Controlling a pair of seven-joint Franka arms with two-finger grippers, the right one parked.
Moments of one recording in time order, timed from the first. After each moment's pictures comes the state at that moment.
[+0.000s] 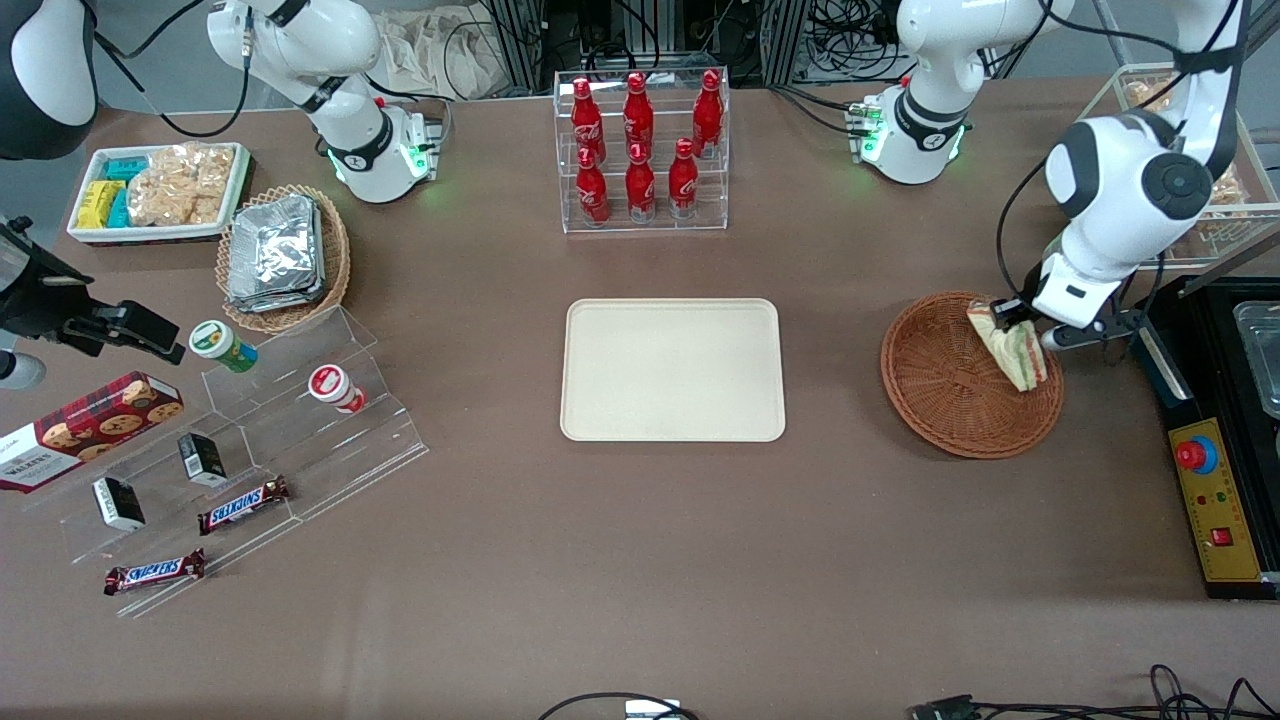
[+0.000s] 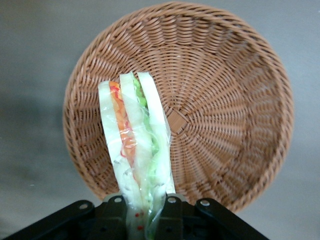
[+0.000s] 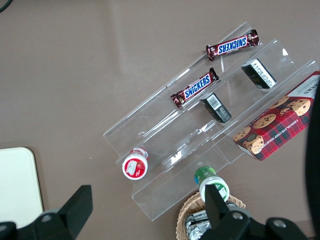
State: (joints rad) arm 0.14 -0.17 -0.08 -2.53 0.01 2.34 -0.10
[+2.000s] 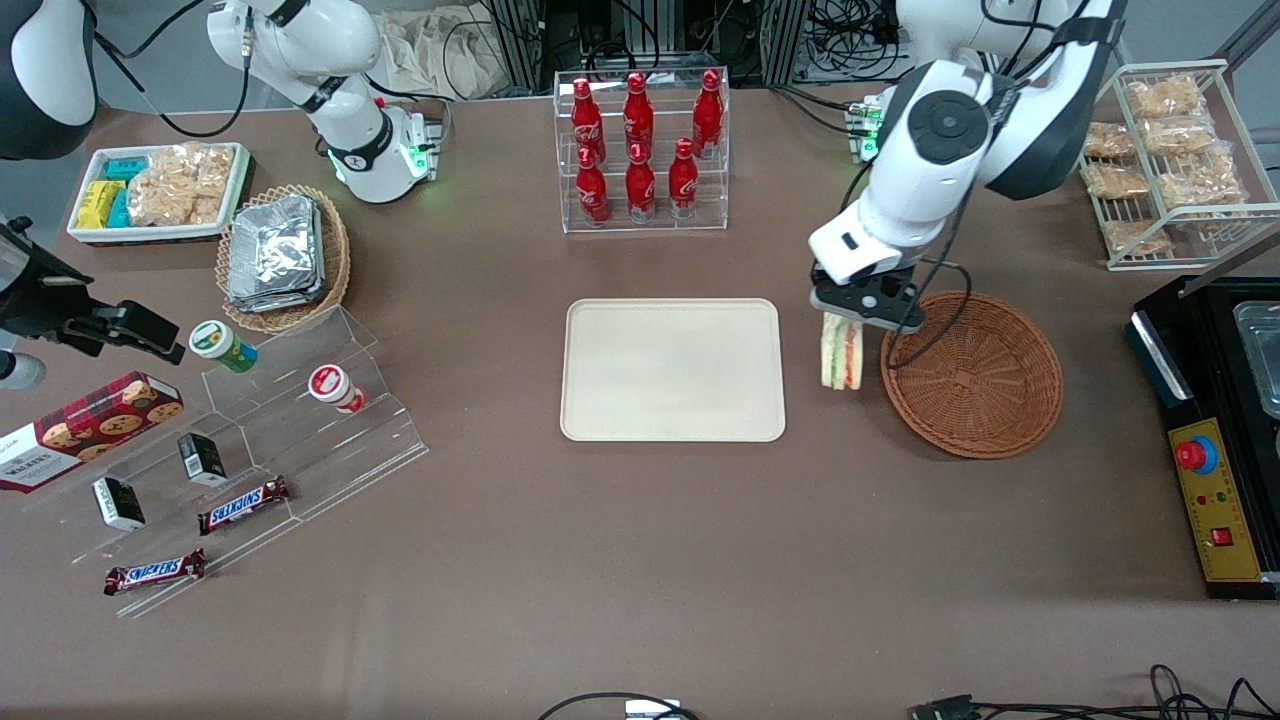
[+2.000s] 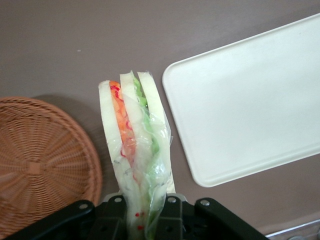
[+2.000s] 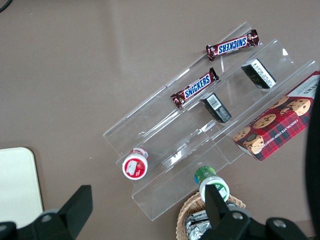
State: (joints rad) arm -0.42 -0.05 -0.10 -2.18 0.00 2.15 -0.20
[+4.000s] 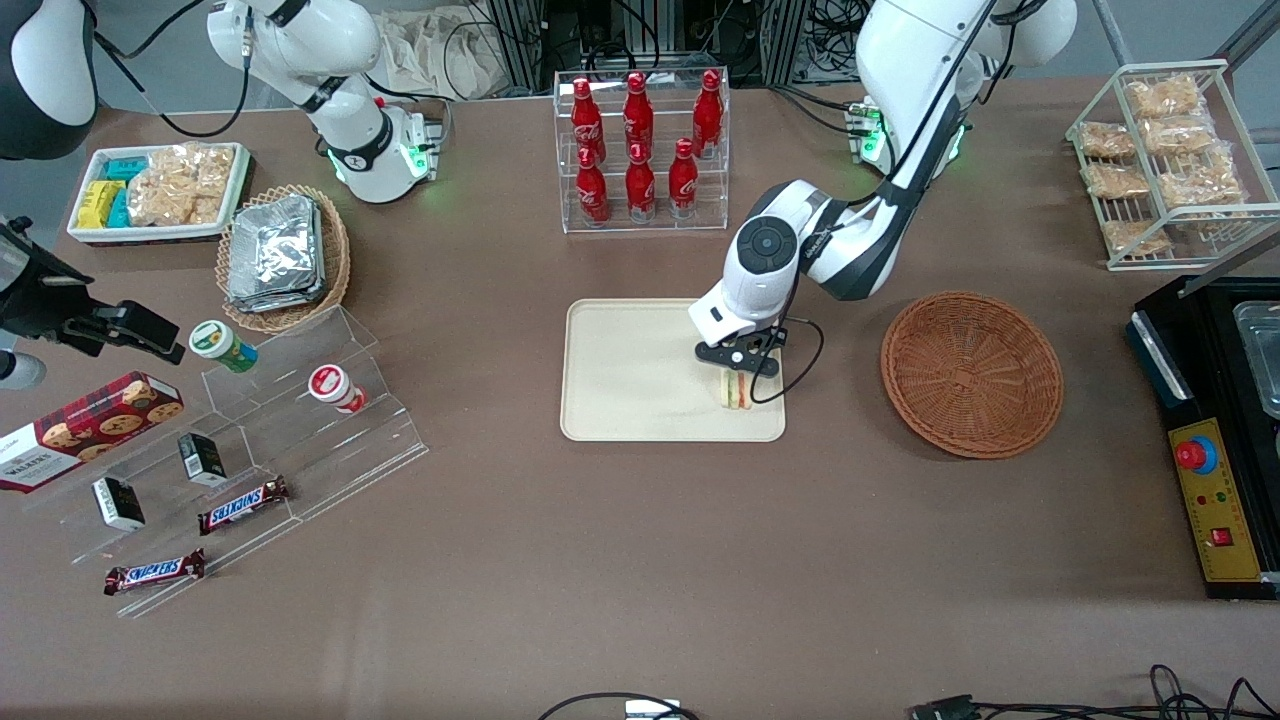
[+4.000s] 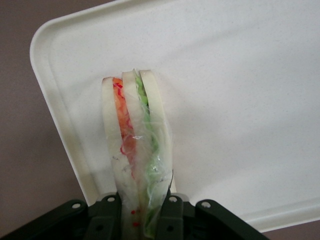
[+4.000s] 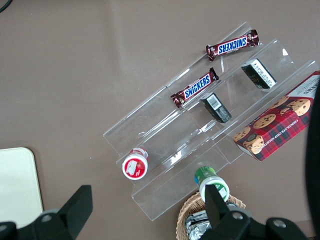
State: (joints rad) arm -0.60 0.39 -0.10 -2.11 0.01 2.44 -0.43
